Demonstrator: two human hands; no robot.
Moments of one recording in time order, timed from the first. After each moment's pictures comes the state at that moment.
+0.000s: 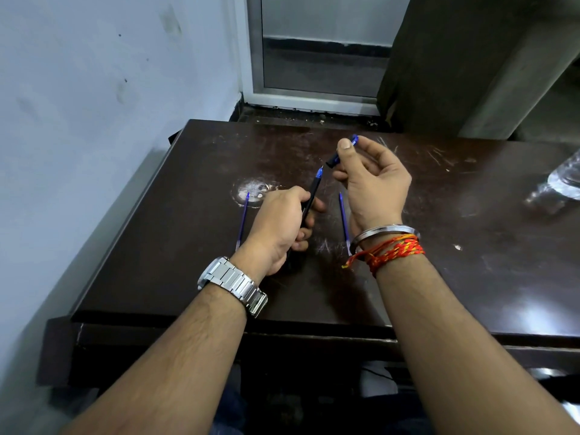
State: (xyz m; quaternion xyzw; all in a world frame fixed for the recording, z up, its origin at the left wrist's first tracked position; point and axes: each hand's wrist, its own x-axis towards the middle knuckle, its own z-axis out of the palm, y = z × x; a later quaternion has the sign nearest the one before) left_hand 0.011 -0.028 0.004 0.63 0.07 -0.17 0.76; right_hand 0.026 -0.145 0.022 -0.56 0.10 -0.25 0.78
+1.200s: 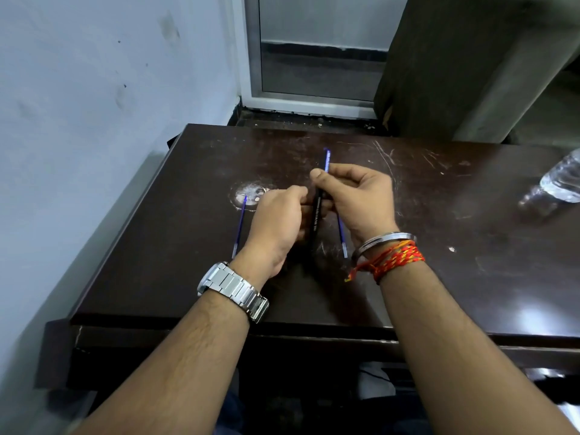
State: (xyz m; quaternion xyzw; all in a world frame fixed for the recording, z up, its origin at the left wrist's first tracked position) left_hand 0.006 -0.034 0.010 0.64 0.06 -0.10 0.76; right_hand 0.013 -0.150 0.023 -0.69 0.09 -0.11 0.71
